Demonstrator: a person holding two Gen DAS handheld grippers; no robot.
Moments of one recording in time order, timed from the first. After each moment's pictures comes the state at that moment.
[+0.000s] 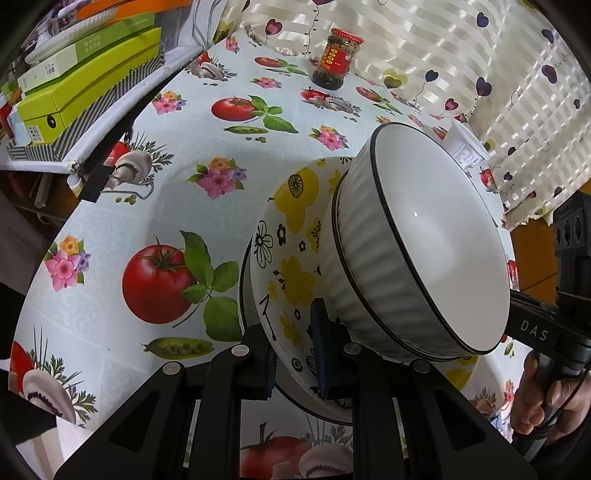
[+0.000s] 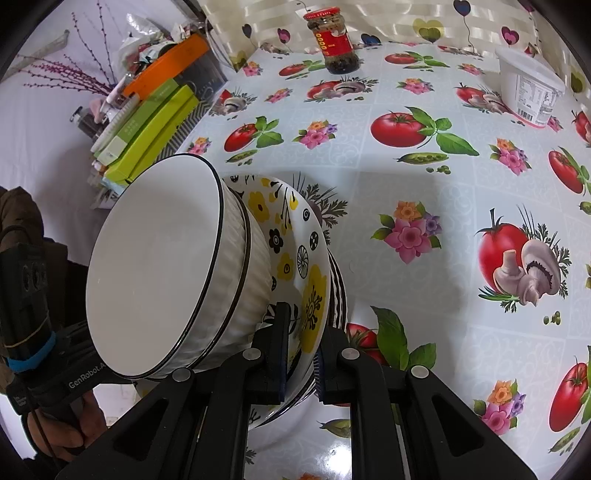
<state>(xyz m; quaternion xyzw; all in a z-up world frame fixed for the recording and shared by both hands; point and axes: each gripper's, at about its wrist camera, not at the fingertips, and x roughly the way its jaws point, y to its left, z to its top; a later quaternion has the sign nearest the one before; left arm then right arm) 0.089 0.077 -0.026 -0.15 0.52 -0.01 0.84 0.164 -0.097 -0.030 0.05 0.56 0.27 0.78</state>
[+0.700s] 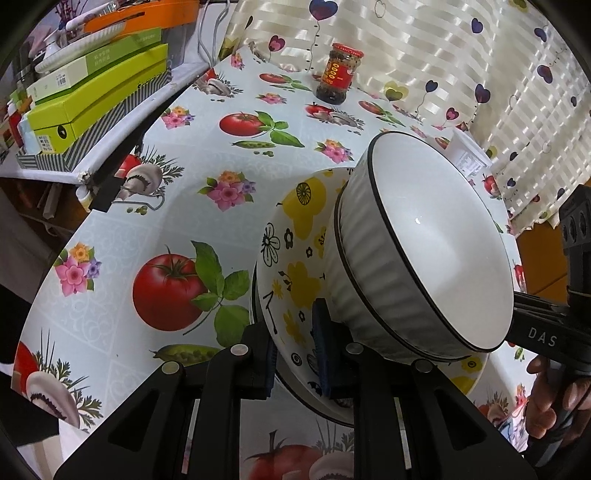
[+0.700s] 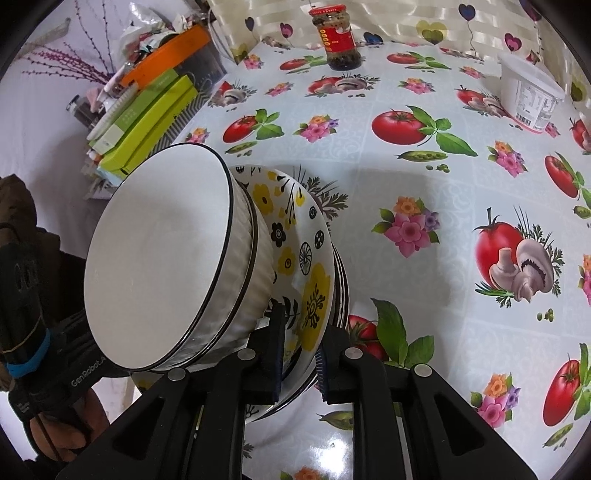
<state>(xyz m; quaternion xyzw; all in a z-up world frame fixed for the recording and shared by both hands) 0.081 0.078 -0.025 -0.14 0.49 0.00 0.86 0.157 -0.090 -0.026 0.03 0.57 0.25 0.78</state>
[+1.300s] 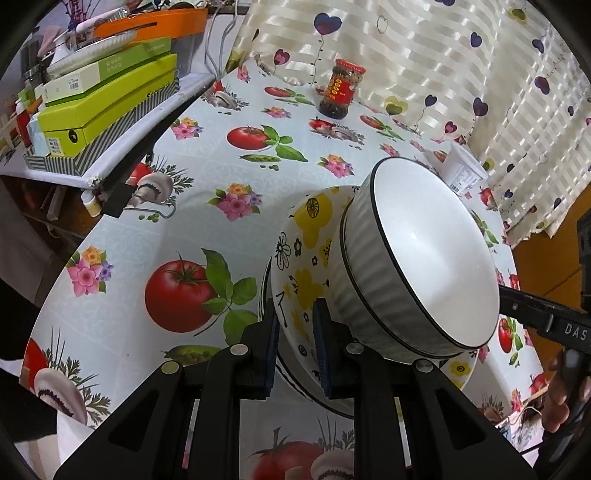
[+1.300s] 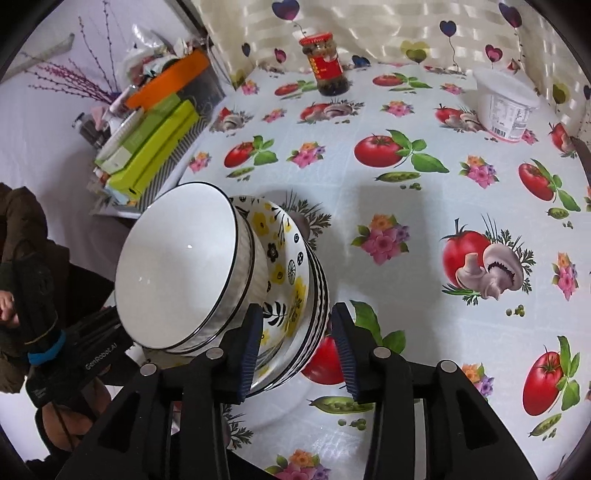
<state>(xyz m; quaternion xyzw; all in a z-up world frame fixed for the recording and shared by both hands) 0.070 0.085 -0.013 -0.15 0.47 0.01 0.87 0.144 -0.117 0.004 0.05 0.54 0.25 0.80</state>
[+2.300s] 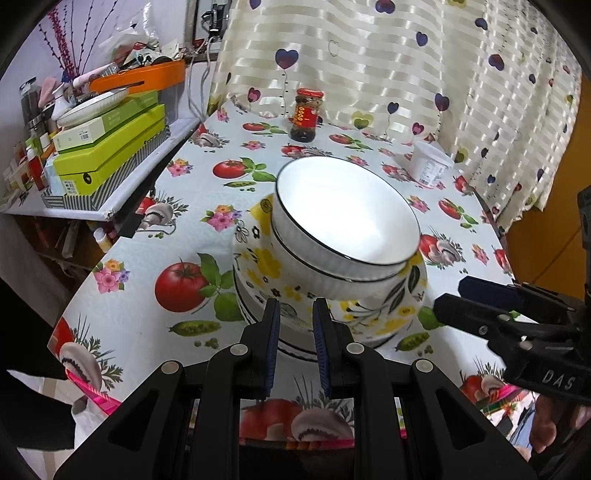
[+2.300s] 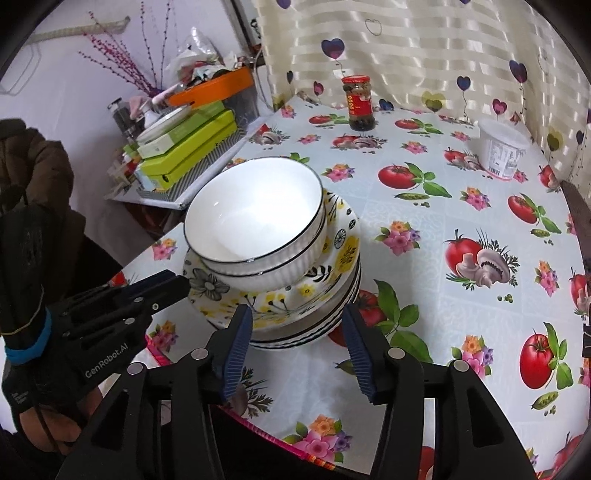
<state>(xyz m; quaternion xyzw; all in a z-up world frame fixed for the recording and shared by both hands) 0.010 0.037 0.020 -0.08 0.42 0.00 0.91 0.053 -0.102 0.027 -0.01 0.46 0.27 0.85</state>
